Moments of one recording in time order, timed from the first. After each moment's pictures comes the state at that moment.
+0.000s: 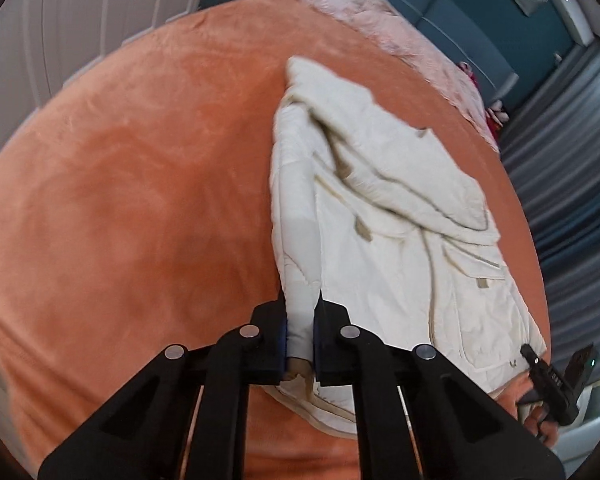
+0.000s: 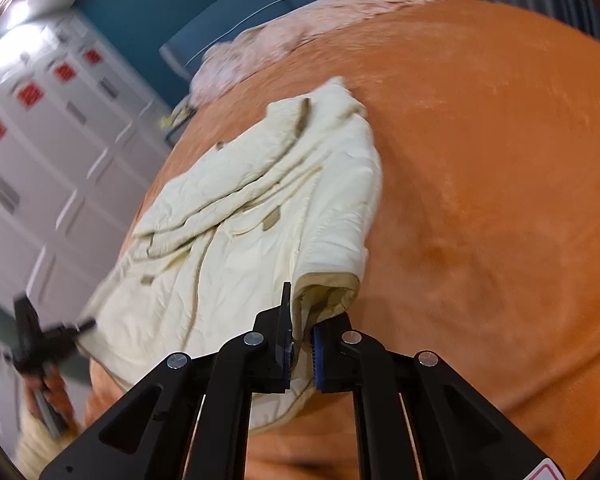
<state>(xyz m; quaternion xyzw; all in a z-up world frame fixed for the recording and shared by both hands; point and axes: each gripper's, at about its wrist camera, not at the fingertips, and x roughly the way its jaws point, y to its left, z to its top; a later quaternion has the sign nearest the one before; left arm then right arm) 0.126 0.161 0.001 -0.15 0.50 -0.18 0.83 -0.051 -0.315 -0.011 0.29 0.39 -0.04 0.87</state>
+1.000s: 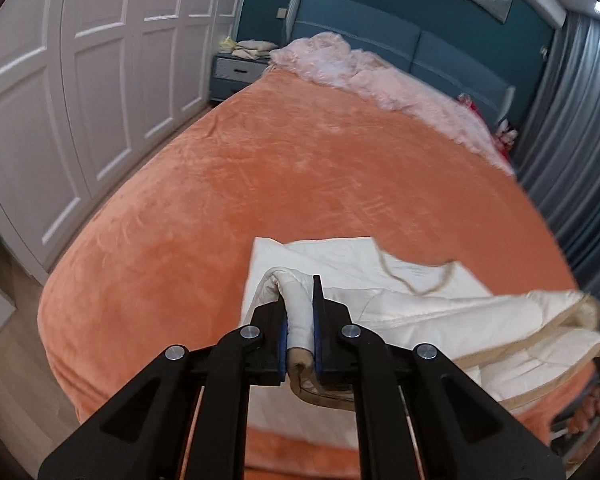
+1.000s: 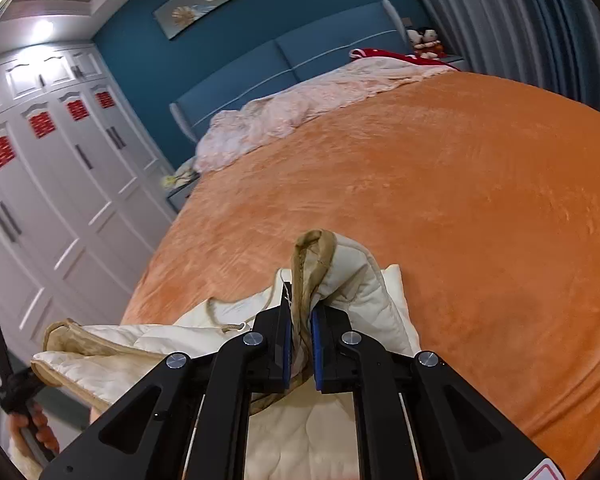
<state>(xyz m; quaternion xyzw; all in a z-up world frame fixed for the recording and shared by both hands) 0.127 0.140 0.080 -0.07 0.39 -0.10 0.91 -0.019 -0.334 0.060 0.27 0.27 -0.11 0.92</state>
